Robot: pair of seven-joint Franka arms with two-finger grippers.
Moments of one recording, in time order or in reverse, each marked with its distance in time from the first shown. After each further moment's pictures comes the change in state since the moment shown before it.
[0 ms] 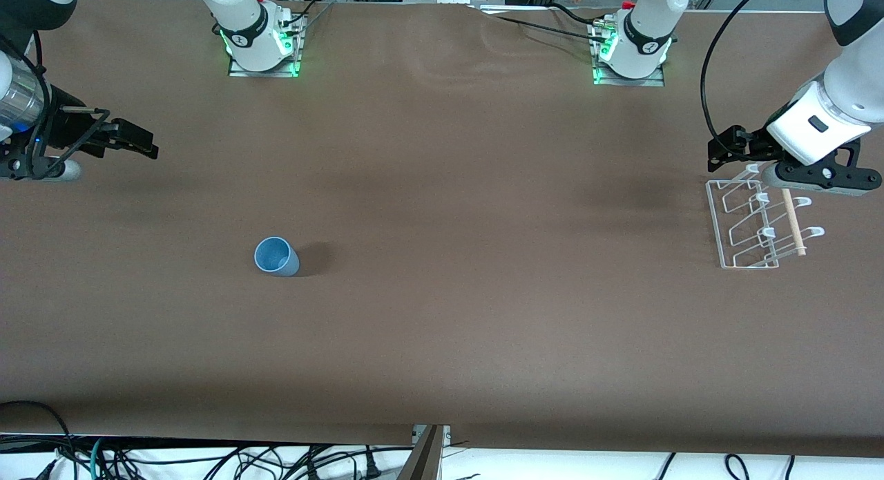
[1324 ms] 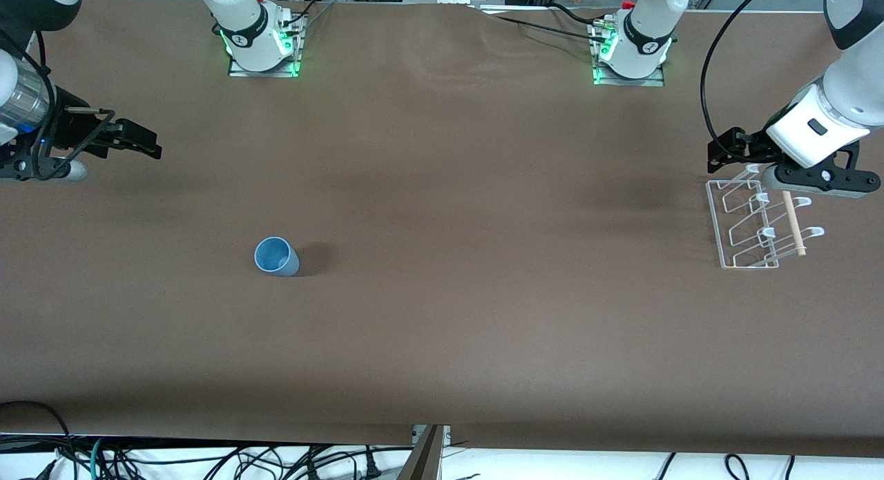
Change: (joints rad) left arm 0.001 0.006 0.001 0.000 0.000 0.000 0.000; right arm 0.010 0.014 0.001 -0.001 0.000 -0.001 0.001
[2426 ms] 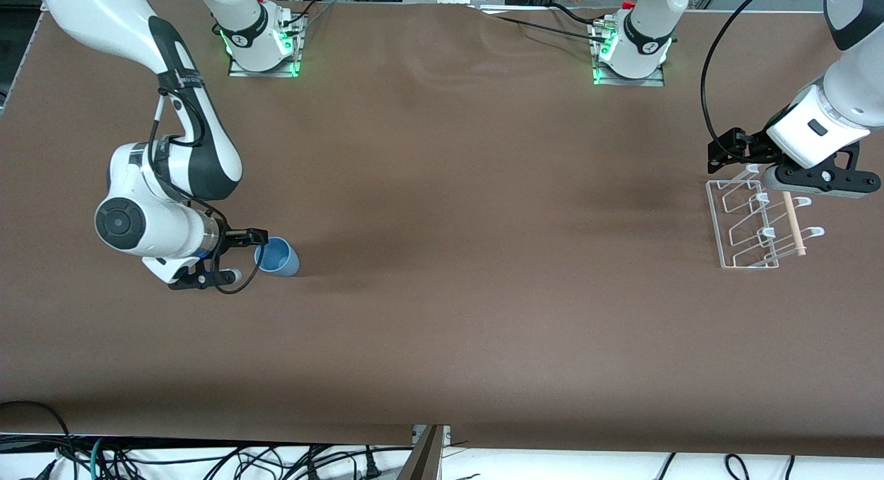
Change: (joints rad) left arm 0.001 0.001 0.000 0.000 0.000 0.001 0.000; right arm 0.122 0.478 0.003 0.002 -0.004 0.407 -0.023
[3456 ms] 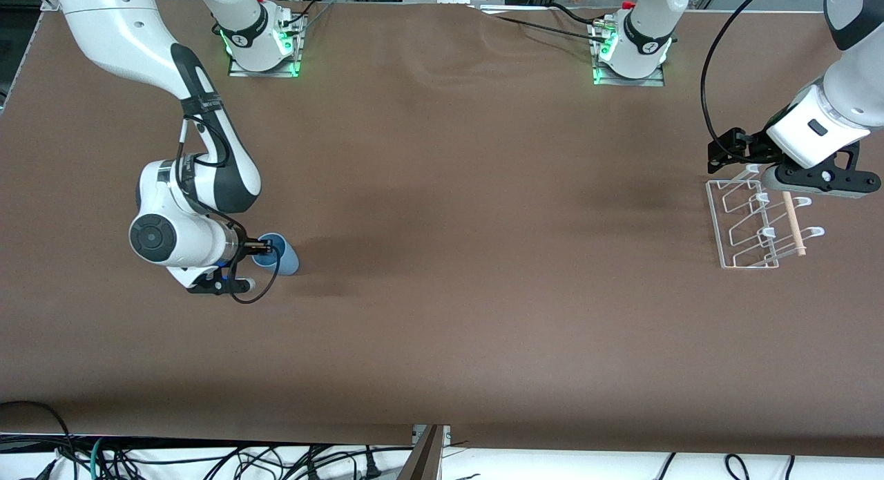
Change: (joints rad) left arm 0.000 0.000 0.000 0.000 0.000 0.000 0.000; right arm 0.025 0.084 -0.004 0.006 0.000 0.065 0.135
